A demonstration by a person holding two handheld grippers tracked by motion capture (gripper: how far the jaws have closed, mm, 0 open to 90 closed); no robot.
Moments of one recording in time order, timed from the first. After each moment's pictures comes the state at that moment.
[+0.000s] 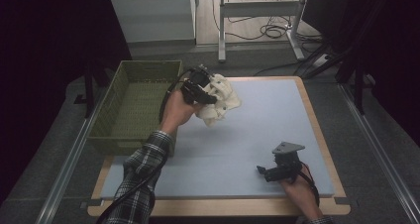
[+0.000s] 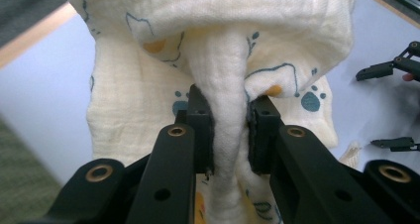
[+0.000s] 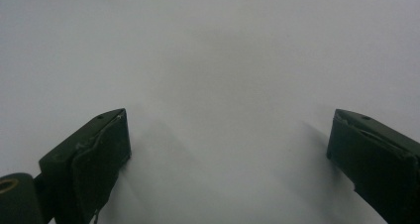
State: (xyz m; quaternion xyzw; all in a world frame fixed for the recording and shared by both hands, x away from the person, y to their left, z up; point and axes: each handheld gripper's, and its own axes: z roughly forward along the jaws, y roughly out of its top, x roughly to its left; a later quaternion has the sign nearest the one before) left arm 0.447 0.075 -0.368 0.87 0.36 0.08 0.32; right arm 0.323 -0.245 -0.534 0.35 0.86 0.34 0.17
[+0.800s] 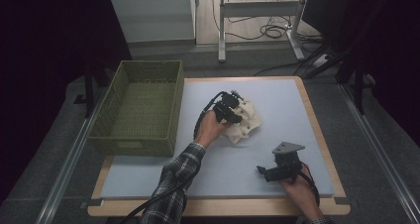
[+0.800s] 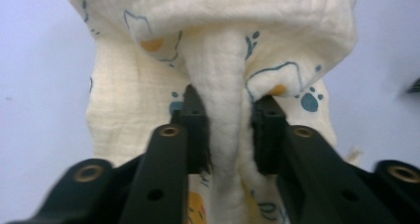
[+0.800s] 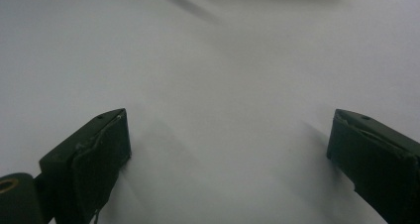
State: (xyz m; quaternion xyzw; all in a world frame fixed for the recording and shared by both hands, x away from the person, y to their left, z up) left arm 0.468 -0.017 -0.474 0.88 0.35 0.05 0.30; right arm 0.323 -0.245 -0.534 0.35 0.86 0.34 0.17
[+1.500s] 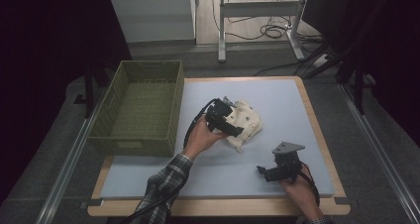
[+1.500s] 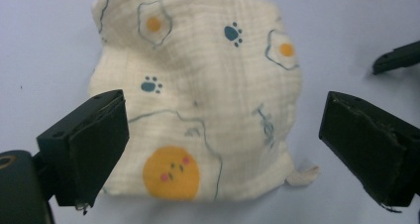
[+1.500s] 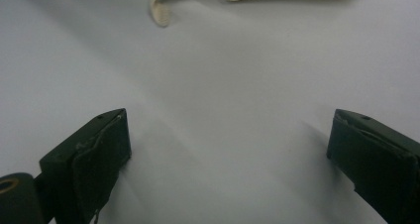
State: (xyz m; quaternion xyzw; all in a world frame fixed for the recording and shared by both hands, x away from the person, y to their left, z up) left arm 0.424 0.014 -0.465 0.87 0.33 0.08 0.36; right arm 0.323 -0.245 -0.534 0.35 0.86 0.34 0.17
